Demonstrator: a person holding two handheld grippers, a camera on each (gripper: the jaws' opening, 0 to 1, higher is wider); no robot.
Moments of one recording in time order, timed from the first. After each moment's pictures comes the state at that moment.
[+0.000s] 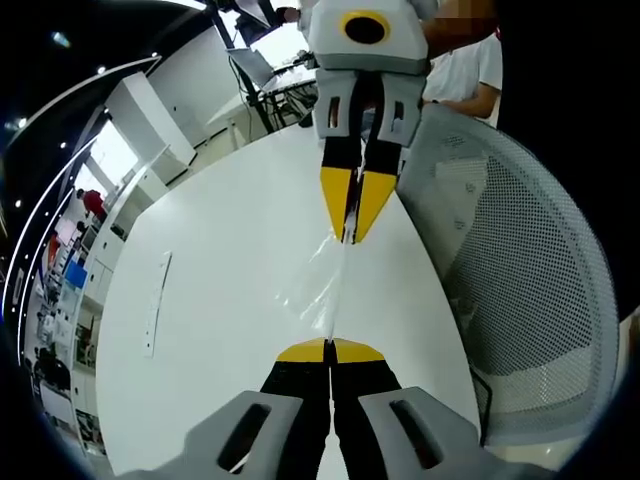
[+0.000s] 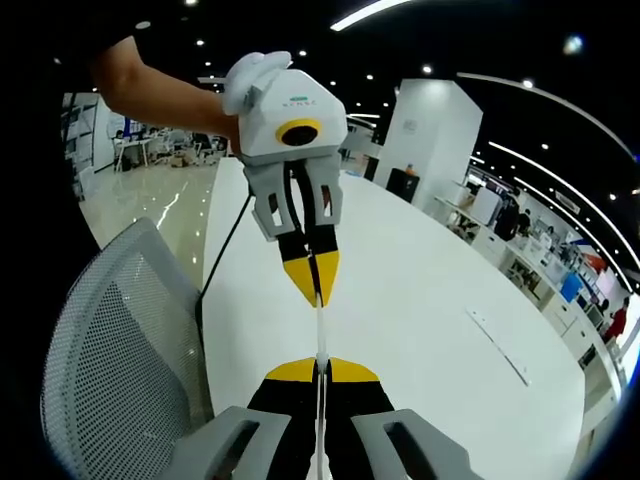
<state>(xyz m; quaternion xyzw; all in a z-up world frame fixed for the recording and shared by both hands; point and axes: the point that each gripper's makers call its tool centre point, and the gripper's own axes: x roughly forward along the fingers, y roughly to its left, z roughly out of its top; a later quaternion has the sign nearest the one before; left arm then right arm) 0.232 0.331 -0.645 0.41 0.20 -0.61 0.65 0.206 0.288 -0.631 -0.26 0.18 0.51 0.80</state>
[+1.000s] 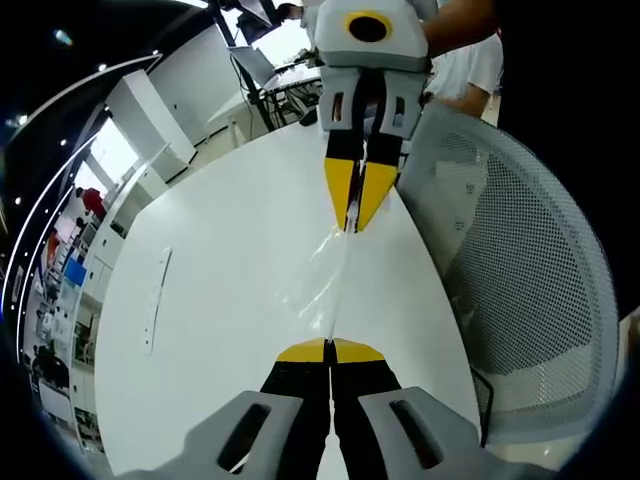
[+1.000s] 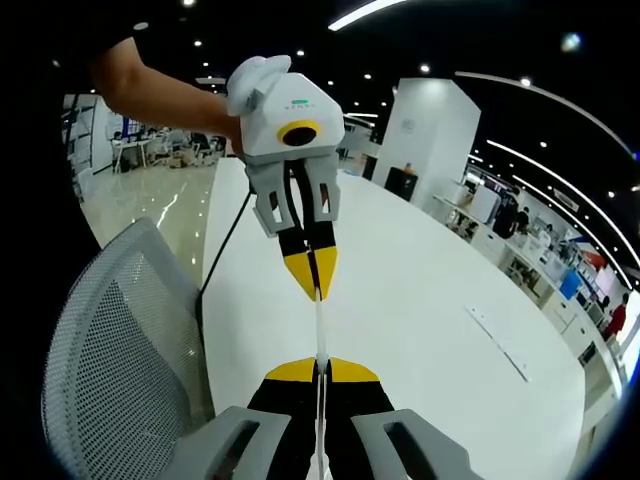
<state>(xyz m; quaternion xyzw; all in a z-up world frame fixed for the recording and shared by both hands) 0.234 0.335 -0.647 0.41 0.21 -0.61 0.65 0.204 0.283 -0.632 -0.25 0.18 0.51 0.80</state>
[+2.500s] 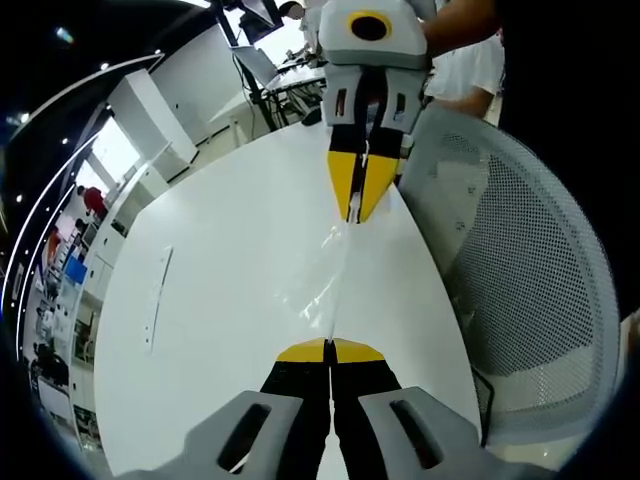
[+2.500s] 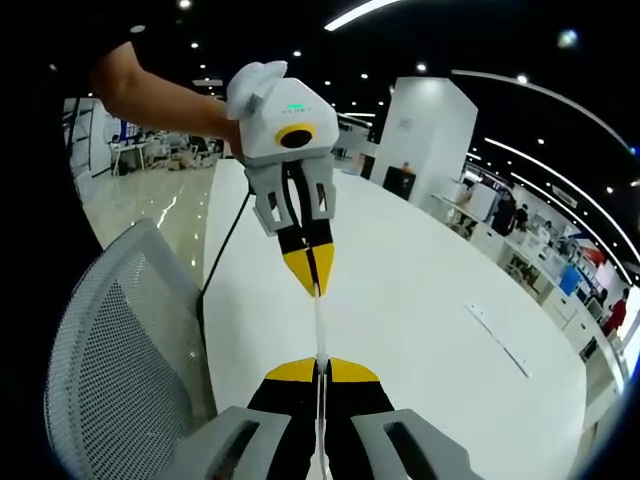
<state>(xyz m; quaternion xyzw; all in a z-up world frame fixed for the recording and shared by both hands) 0.234 0.337 -0.647 0.41 0.21 -0.61 0.65 0.202 0.278 -0.632 -0.25 0.19 0.51 0.80</state>
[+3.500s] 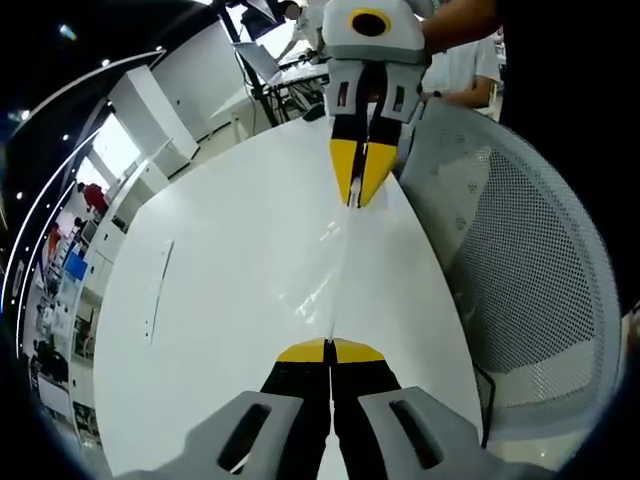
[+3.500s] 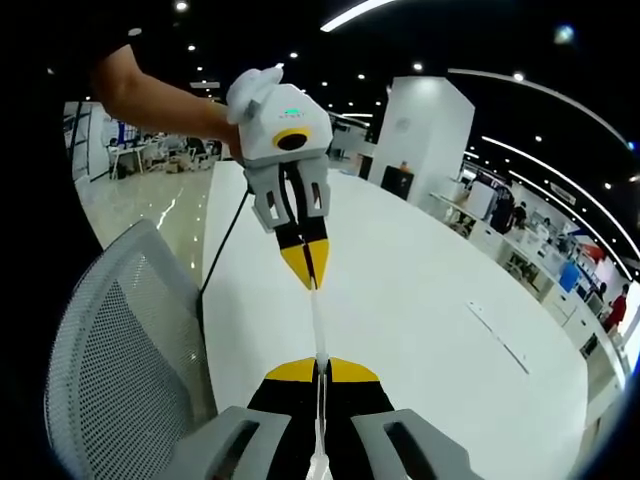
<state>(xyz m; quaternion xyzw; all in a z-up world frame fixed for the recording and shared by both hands) 0.238 0.345 -0.651 0.41 0.21 -0.60 0.65 0.203 0.272 -0.633 -0.24 0.19 0.51 0.81</state>
